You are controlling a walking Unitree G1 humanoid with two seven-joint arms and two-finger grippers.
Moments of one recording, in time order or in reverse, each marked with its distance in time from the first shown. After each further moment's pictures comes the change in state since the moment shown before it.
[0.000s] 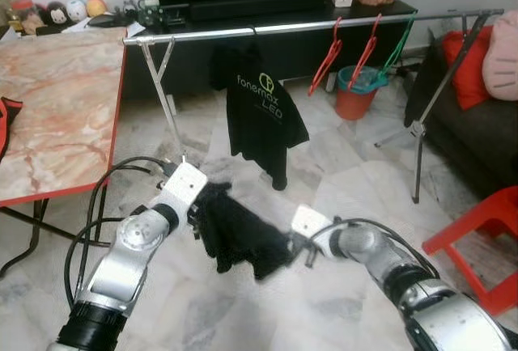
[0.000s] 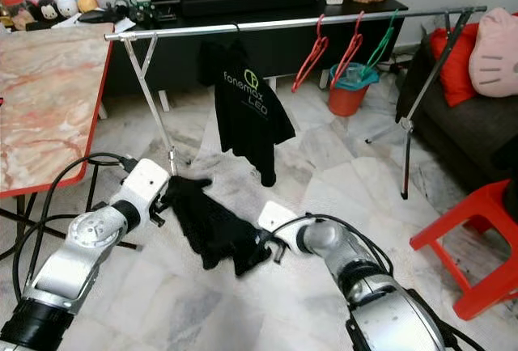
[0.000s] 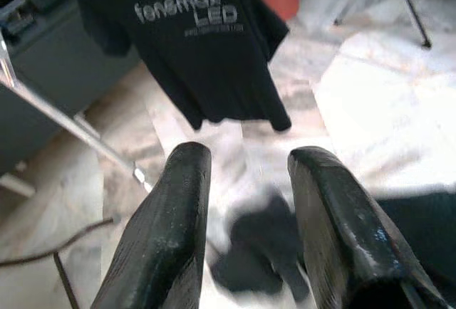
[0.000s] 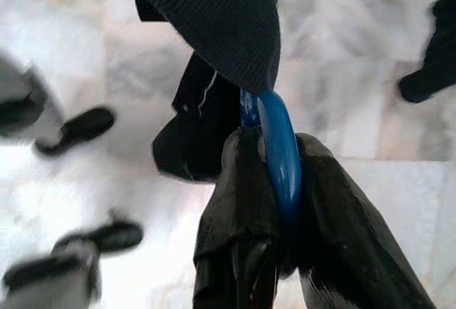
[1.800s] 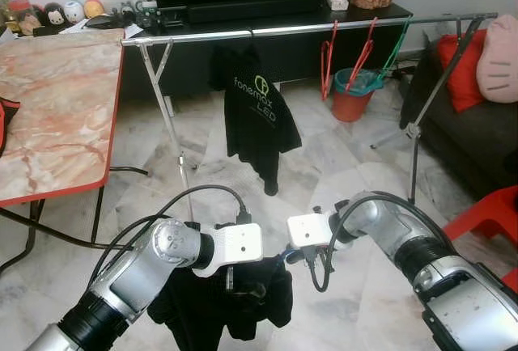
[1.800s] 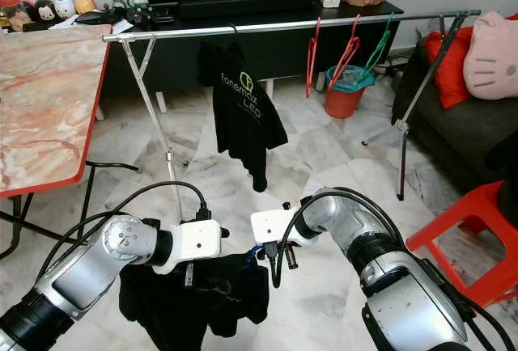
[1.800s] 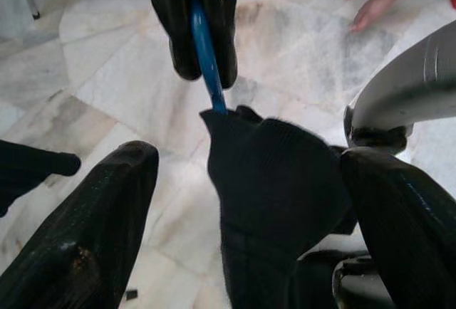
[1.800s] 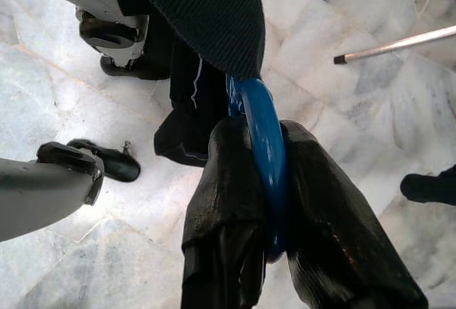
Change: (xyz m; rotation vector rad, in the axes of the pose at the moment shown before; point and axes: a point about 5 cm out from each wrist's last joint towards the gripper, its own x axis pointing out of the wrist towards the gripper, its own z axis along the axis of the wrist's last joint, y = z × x) left arm -0.010 -0.075 0.006 0.386 0.104 -0.906; right arm -0.029 -0.017 0.056 -0.453 -0.080 0.369
